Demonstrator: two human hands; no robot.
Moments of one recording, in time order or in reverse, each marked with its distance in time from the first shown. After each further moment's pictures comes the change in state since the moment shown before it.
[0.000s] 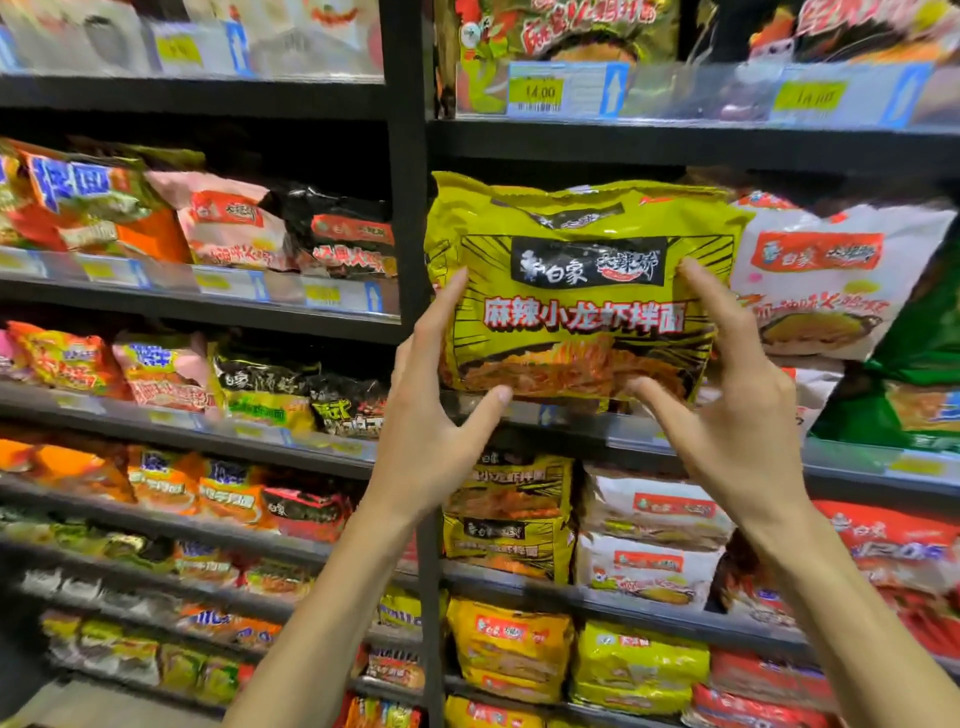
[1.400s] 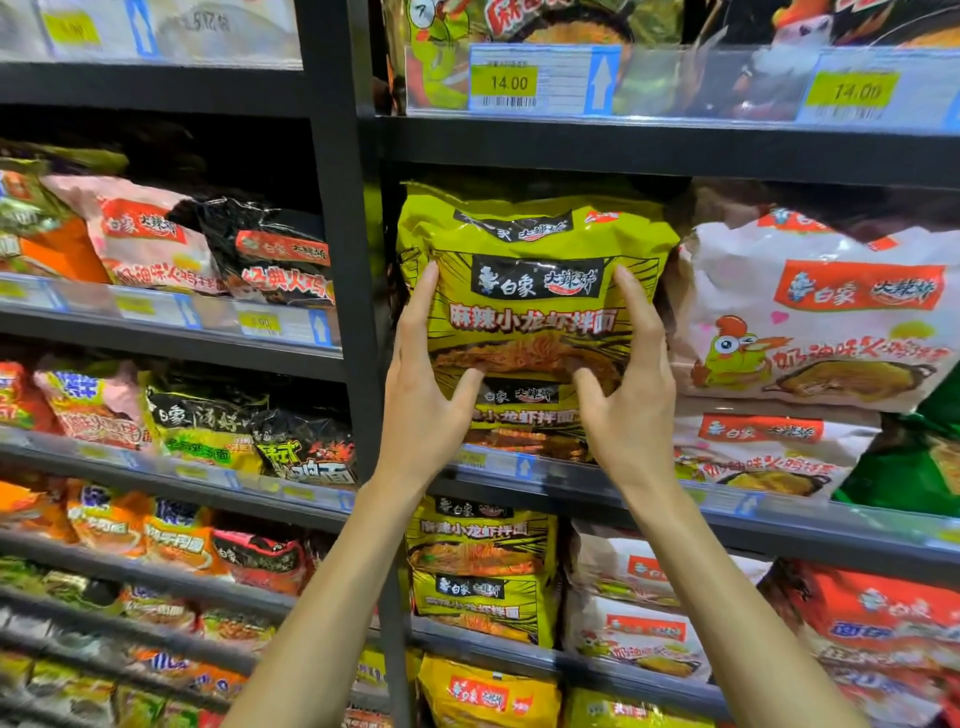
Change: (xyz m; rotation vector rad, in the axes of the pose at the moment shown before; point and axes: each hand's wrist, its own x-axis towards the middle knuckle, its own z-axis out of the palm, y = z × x) left_hand 0.076 -0.077 0.061 0.080 0.142 0.013; right_hand 0.045 0.073 0.094 0.129 0.114 0.158
